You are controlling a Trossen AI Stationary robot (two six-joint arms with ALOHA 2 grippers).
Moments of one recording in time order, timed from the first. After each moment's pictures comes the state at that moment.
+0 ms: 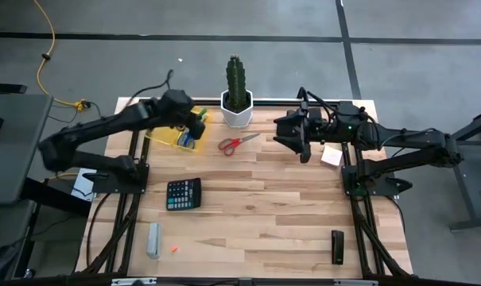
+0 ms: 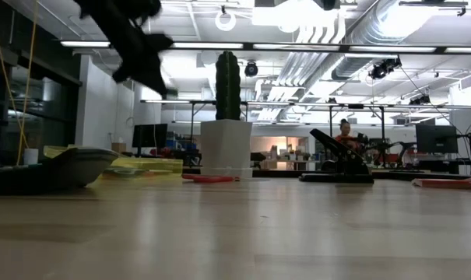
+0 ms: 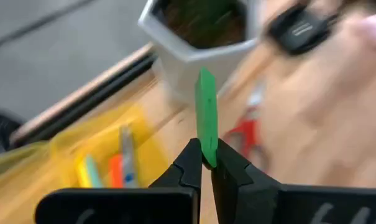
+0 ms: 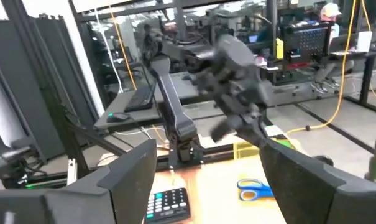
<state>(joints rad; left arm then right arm) 0.64 1.15 0.95 -0.58 -0.13 -0.24 -0.12 1.00 0.93 0.08 -0.08 0.13</state>
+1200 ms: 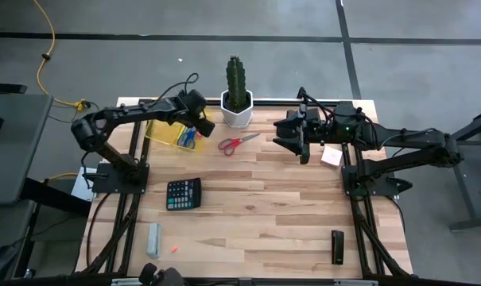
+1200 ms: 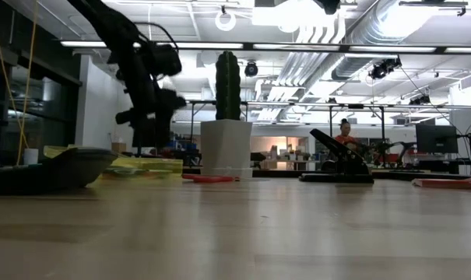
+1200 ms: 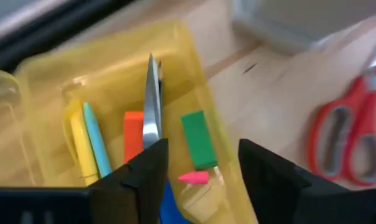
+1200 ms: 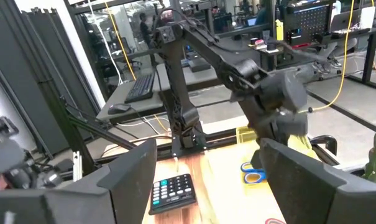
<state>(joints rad) 0.79 1.54 0.95 -0.52 -0.09 -0.30 -0.12 1.00 0.93 0.02 -0.07 0.18</state>
